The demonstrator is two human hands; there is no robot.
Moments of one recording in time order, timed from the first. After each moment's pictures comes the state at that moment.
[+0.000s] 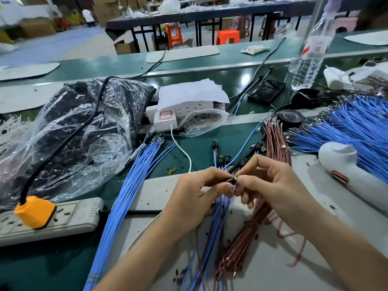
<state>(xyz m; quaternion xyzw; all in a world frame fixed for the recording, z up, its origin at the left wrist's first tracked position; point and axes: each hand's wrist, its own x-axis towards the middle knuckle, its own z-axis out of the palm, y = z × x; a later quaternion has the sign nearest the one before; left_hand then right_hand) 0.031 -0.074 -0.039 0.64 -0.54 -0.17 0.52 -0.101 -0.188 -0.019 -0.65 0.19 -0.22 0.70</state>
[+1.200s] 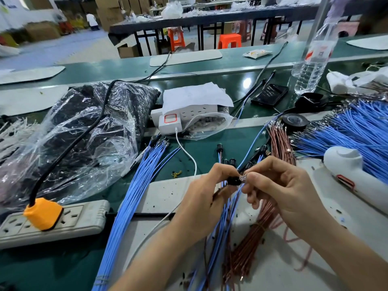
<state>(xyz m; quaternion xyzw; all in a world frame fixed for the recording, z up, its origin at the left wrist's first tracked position) 0.028 -0.074 -0.045 0.64 -0.58 -0.08 0.50 -0.101 -0.181 -0.021 -0.61 0.14 -0.31 0.71</state>
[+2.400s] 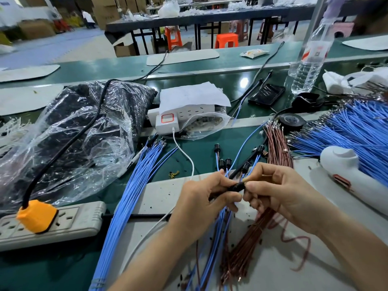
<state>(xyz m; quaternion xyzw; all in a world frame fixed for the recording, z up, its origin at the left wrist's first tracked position) 0.026 -0.074 -0.049 0.62 -0.55 -0.15 0.54 -0.105 -0.200 -0.020 -0.59 0.19 -0.14 0.77</state>
